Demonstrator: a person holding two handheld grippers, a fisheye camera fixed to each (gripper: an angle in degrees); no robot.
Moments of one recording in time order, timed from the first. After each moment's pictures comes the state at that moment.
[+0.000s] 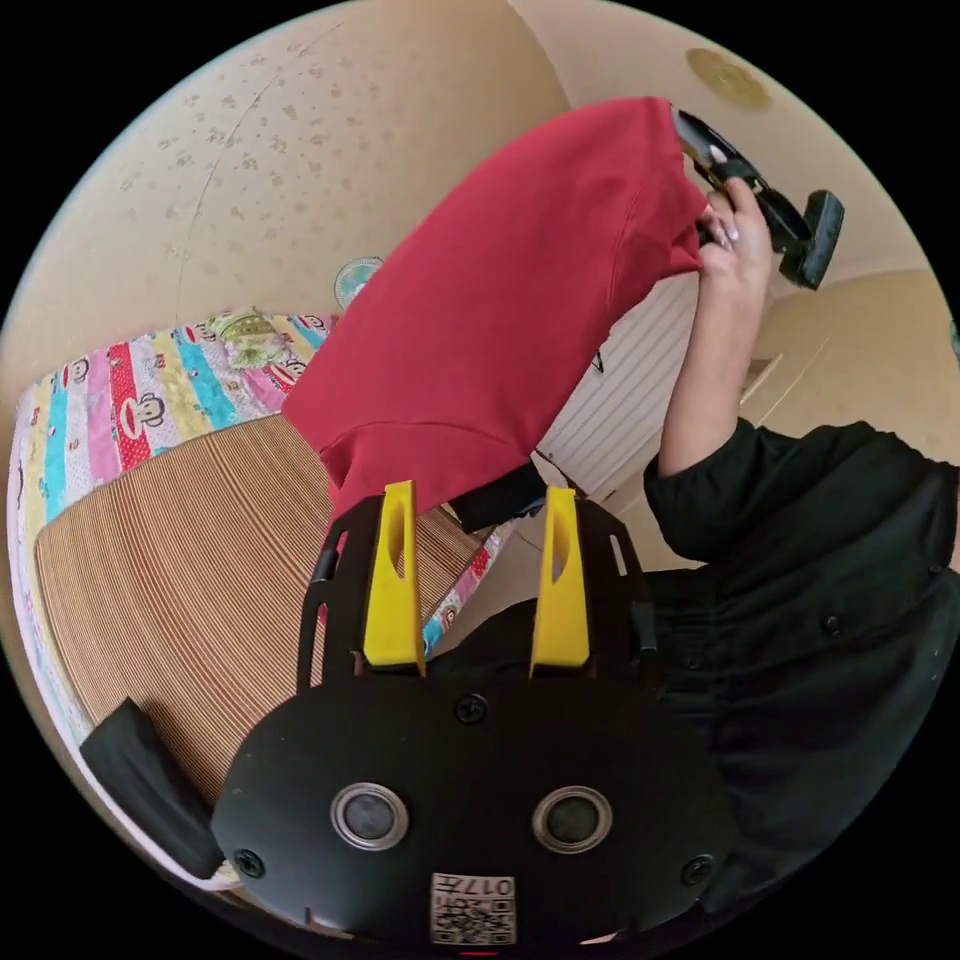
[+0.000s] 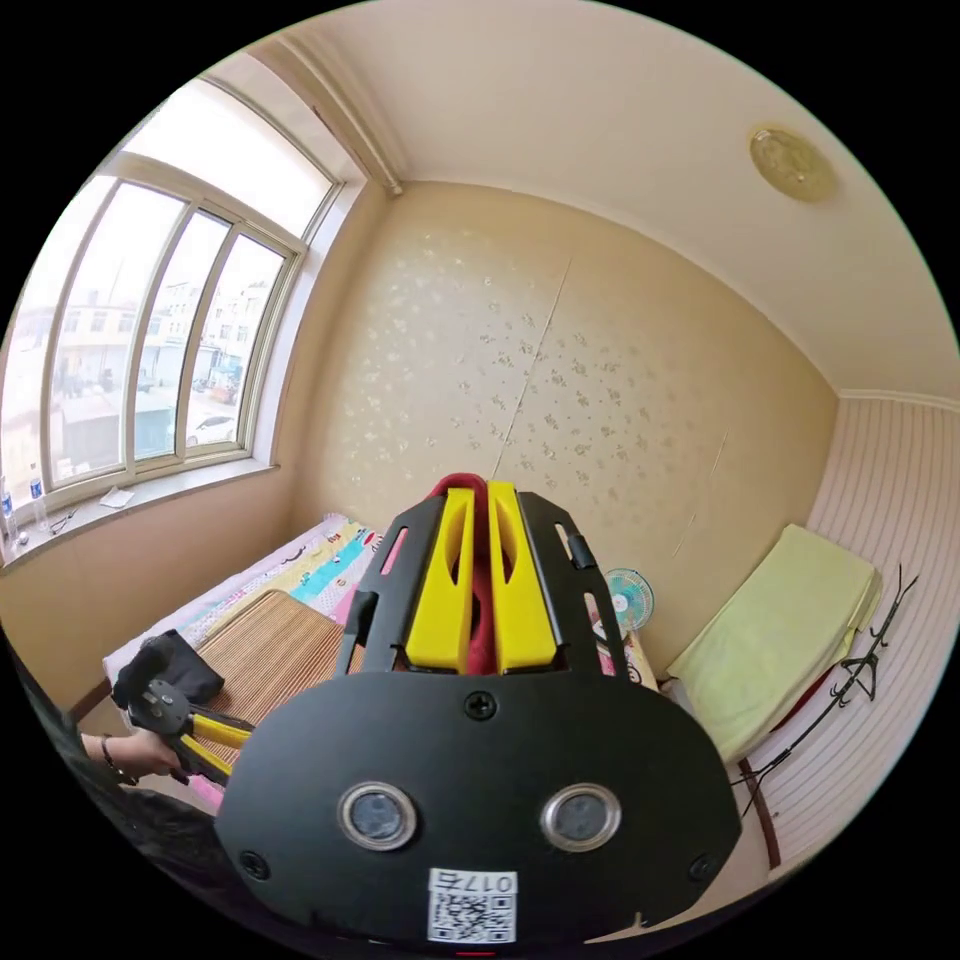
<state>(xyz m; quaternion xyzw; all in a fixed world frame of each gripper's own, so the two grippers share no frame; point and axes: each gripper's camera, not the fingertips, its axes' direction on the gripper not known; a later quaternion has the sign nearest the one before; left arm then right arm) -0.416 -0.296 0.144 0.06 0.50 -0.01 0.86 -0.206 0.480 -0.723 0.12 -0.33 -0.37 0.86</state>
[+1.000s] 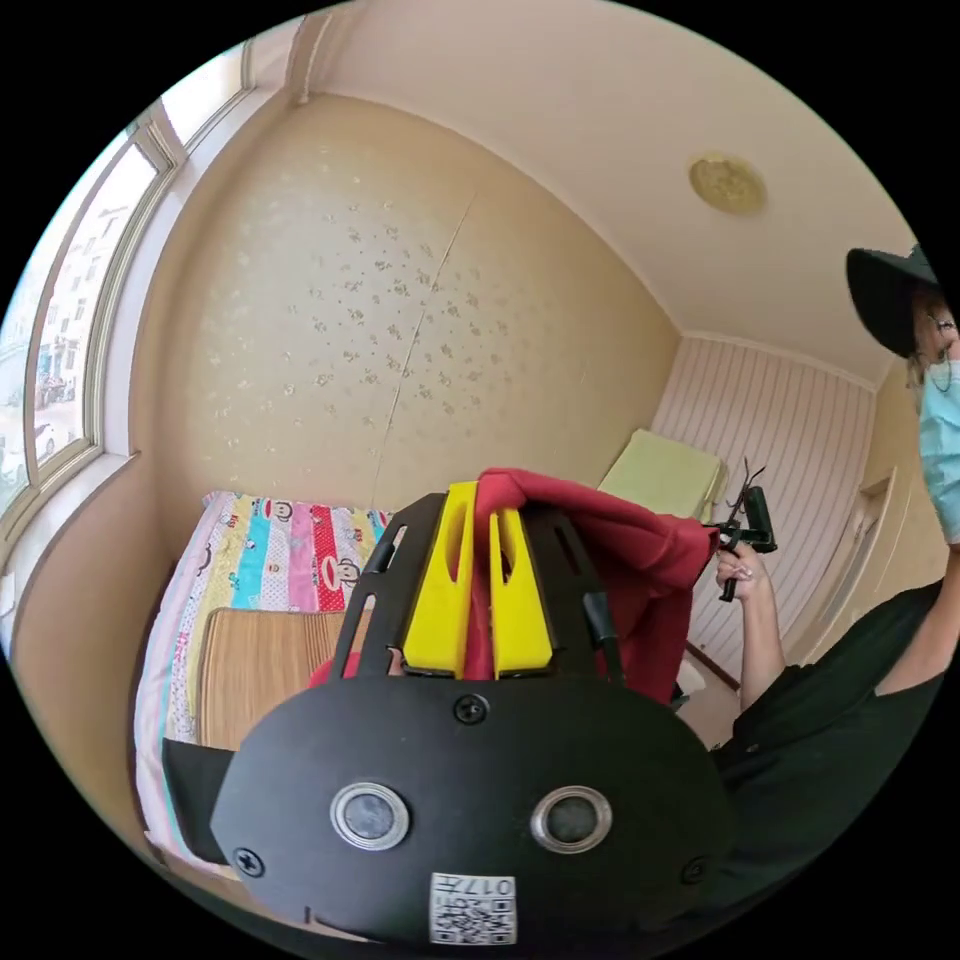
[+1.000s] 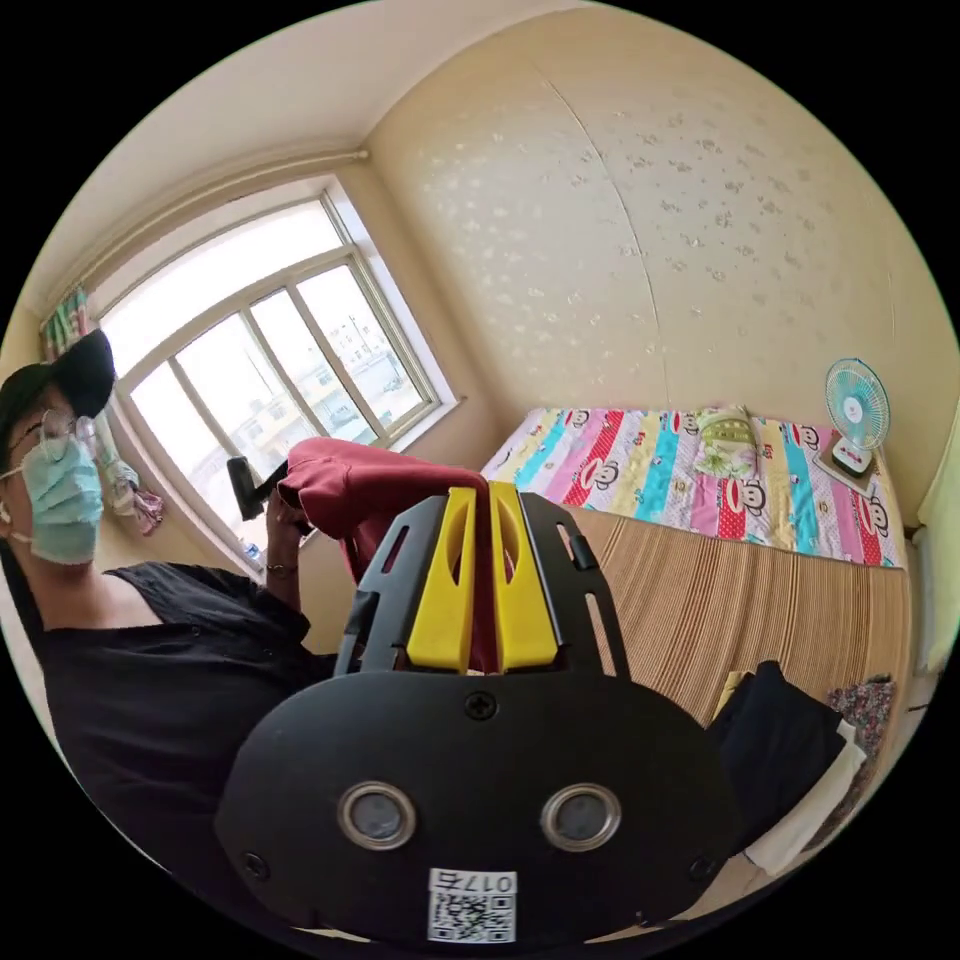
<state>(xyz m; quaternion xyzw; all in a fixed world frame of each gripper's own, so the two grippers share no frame) -0.746 -0.380 -0.097 0.25 0.24 -0.21 0.91 -0.003 0.310 -0.328 -0.30 -0.52 -0.33 0.72</state>
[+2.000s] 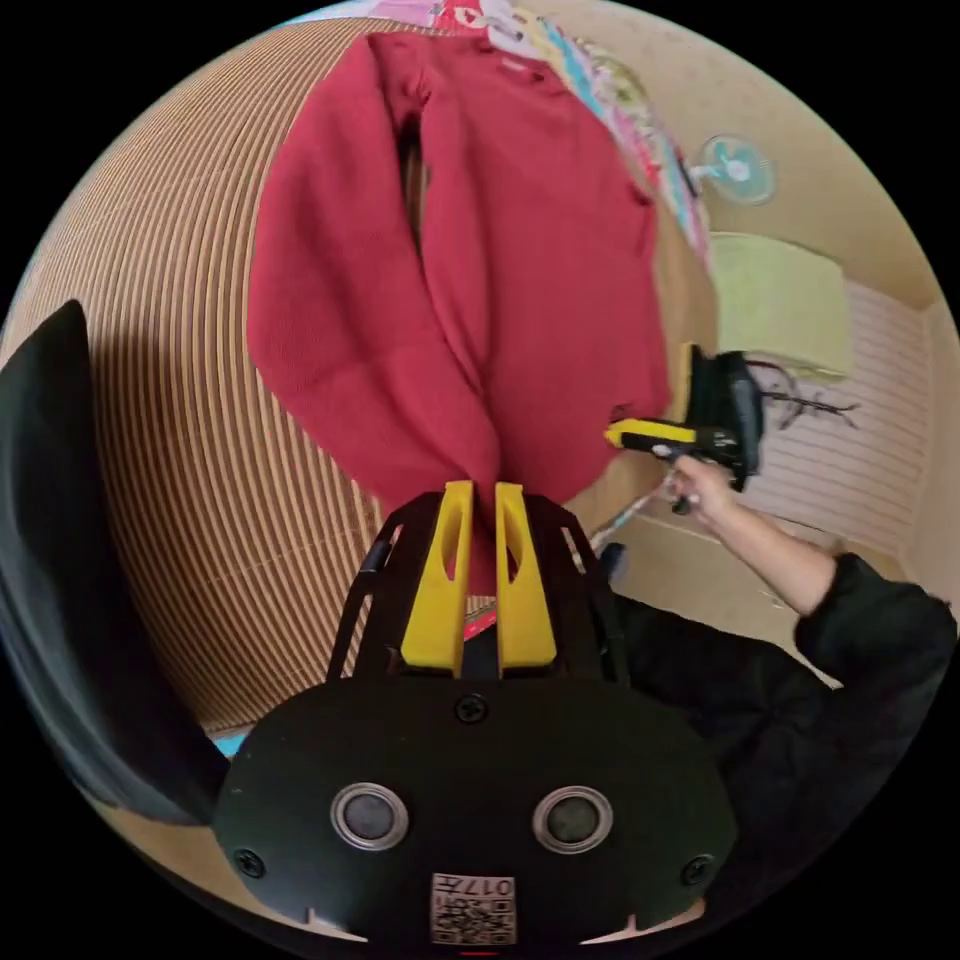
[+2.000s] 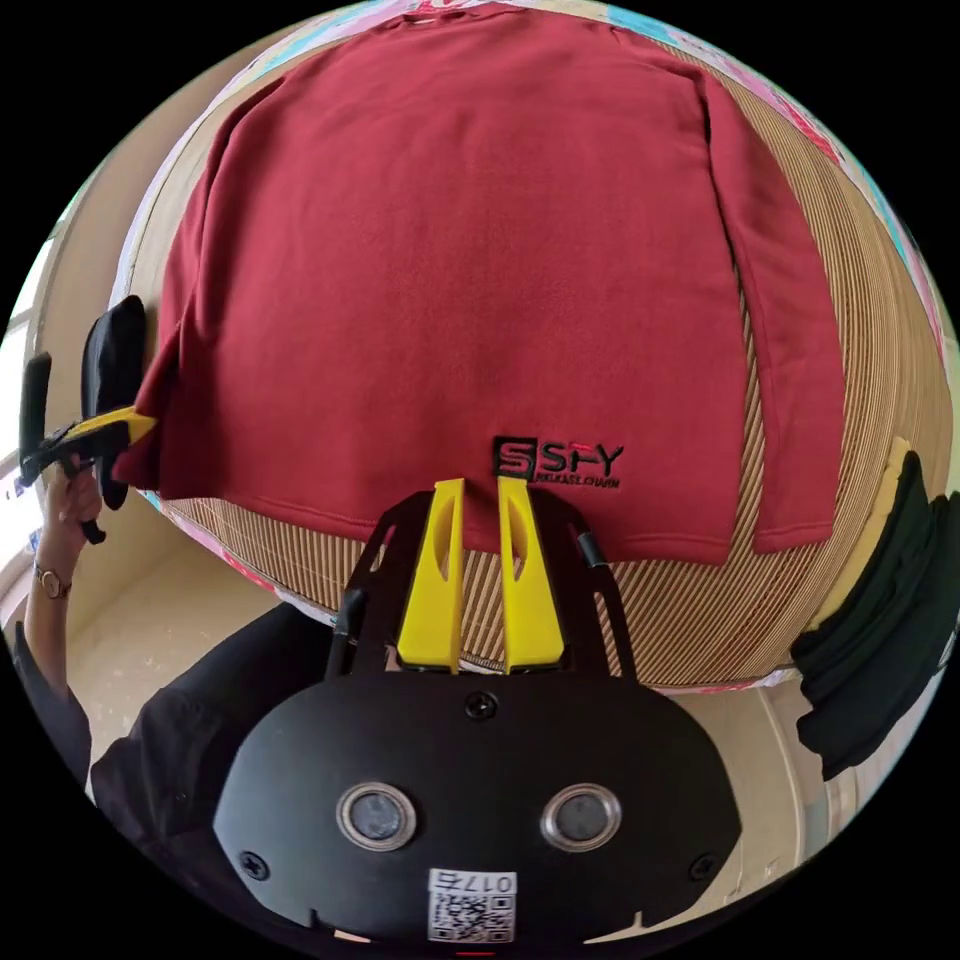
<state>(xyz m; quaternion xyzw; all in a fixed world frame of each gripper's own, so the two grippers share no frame) -0.958 -0.171 0.405 -0.30 0.49 -0.25 0.78 0.086 0.744 0.087 -0.63 -0.13 -0.45 0.62</state>
